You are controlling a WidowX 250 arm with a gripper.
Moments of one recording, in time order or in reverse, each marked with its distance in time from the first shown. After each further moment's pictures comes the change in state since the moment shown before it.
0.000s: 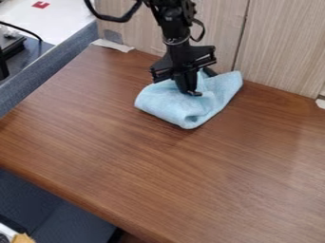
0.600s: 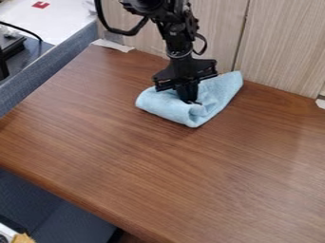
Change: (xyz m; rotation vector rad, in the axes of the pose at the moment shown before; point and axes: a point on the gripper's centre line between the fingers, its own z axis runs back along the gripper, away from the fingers) arm -0.003 0.003 -0.024 0.020 0.026 -0.056
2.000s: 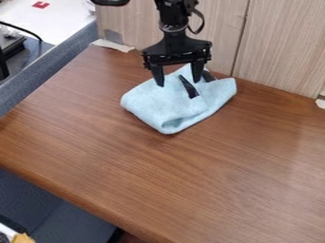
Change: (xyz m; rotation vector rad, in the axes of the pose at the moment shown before) arm 0.006 0.007 0.053 0.082 -0.052 -0.127
